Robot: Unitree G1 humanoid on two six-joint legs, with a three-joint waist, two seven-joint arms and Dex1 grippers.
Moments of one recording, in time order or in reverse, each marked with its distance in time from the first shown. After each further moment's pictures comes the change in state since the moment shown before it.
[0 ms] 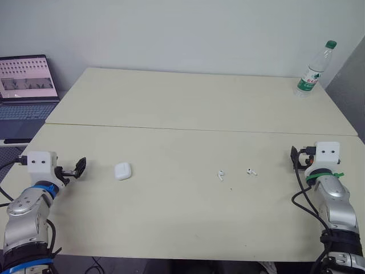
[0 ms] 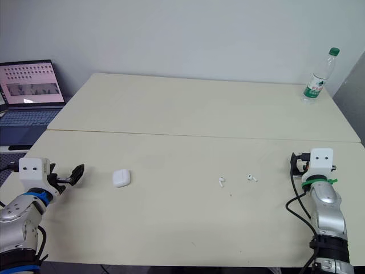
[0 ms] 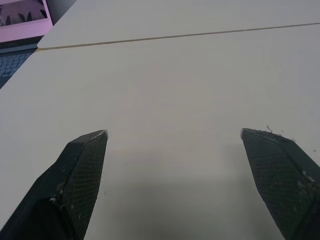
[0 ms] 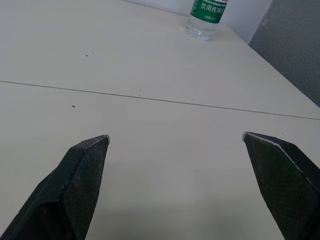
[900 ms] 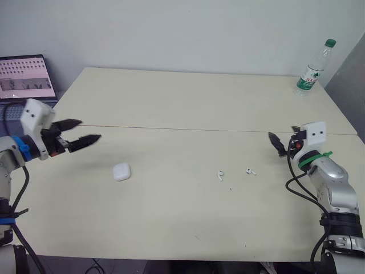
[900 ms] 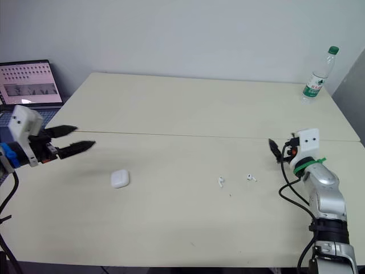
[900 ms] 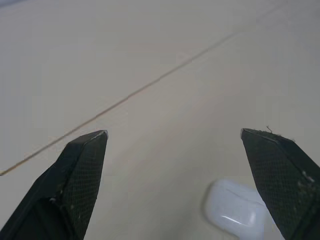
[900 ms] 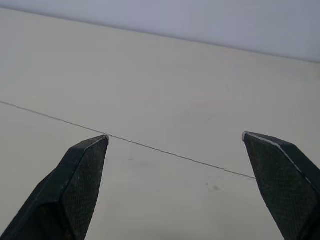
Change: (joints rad) left arm -0.335 0.397 -0.253 0.015 -0.141 0.257 -0.796; right arm -0.180 -0.080 0.106 -0.021 0.208 0.079 0.451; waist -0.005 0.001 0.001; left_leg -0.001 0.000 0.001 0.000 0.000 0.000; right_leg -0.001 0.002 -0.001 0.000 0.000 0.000
